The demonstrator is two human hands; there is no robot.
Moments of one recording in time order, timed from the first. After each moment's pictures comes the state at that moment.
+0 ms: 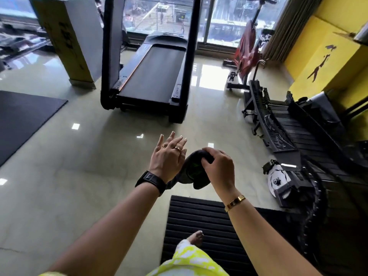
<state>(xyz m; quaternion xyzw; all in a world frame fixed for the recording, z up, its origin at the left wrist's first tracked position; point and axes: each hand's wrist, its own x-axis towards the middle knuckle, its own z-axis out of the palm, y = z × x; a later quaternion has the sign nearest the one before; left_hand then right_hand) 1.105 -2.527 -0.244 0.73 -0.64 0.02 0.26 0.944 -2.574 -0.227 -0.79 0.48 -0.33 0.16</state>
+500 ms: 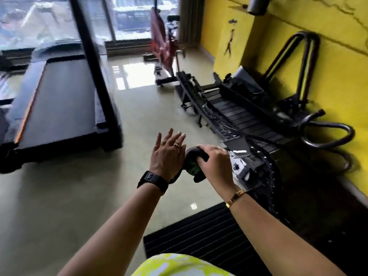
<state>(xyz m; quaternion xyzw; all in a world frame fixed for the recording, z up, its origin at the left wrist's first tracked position) 1.004 -2.836 -0.220 0.58 -0.77 -0.03 0.28 0.847 -2.810 -0.211 -0.69 0.63 -0.35 0.06</state>
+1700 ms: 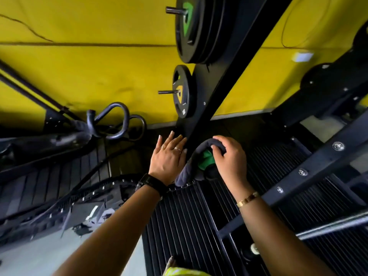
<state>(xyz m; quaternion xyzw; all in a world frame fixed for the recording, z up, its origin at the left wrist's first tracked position) 0.557 -2.927 -0.204 -0.12 -0.95 -0.19 0.20 0.564 -2.745 -0.164 -0.10 0.89 -0.31 -0.32</state>
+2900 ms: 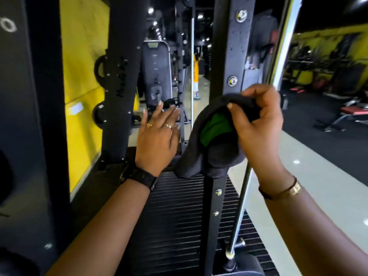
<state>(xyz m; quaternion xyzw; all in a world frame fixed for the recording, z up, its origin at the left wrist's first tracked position) 0.350 -2.678 0.016 -0.68 -0.56 -0.37 0.30 0.555 -2.672 0.058 0.23 0.65 -0.12 -0.71</state>
